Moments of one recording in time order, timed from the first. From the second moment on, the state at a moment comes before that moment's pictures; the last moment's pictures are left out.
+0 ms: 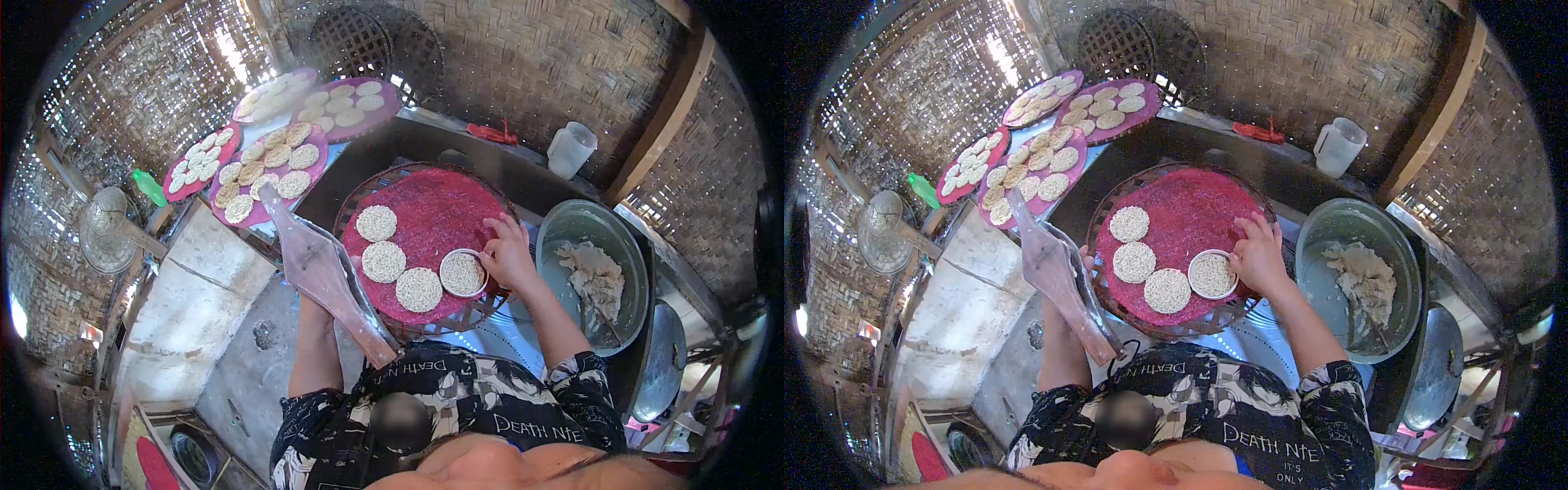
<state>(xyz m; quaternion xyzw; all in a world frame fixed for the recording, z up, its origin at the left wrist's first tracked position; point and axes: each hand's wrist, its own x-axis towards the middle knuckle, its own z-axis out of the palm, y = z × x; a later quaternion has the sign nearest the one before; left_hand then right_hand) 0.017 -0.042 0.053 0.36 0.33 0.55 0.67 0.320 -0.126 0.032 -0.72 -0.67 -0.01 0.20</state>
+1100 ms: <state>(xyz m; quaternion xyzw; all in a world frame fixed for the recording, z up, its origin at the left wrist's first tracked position) 0.000 -0.013 -0.005 0.47 0.31 0.54 0.63 0.289 -0.051 0.019 -0.75 -0.65 0.04 0.13</state>
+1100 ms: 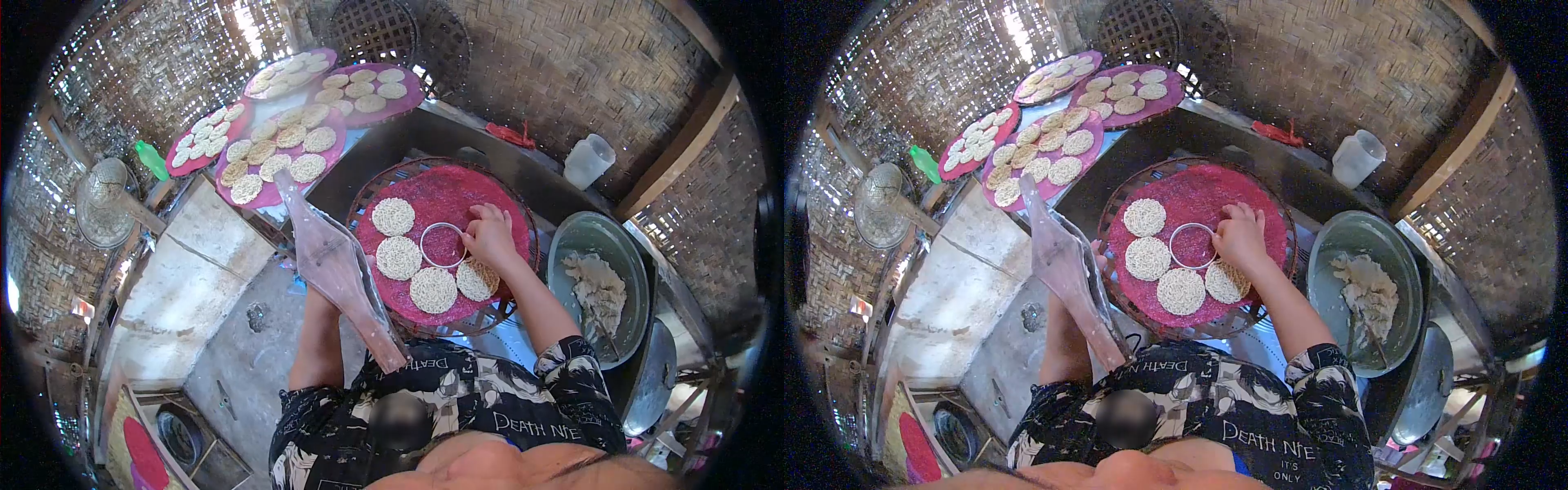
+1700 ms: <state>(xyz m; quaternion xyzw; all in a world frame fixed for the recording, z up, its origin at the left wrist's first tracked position) 0.161 -0.071 0.110 0.98 0.04 0.14 0.16 0.267 -0.208 0.179 -0.47 -0.82 -0.15 0.28</state>
